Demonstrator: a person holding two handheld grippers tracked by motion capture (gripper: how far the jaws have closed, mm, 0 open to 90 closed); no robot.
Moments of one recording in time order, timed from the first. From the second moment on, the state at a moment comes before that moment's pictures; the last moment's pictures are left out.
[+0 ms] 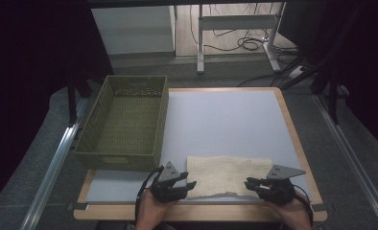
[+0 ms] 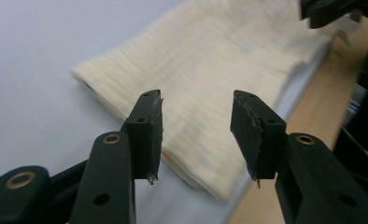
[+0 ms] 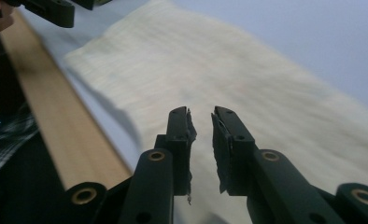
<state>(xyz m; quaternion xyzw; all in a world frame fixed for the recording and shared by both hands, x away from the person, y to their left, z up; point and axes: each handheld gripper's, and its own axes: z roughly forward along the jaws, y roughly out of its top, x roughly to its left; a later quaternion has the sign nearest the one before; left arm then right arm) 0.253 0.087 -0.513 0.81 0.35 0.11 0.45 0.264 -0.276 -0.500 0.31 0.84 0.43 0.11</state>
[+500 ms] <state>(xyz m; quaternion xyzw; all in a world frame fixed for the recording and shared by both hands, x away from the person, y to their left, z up) 0.317 0.067 -0.522 0.79 0.42 0.18 0.40 0.327 -0.333 -0.493 0.41 0.80 0.41 0.18</state>
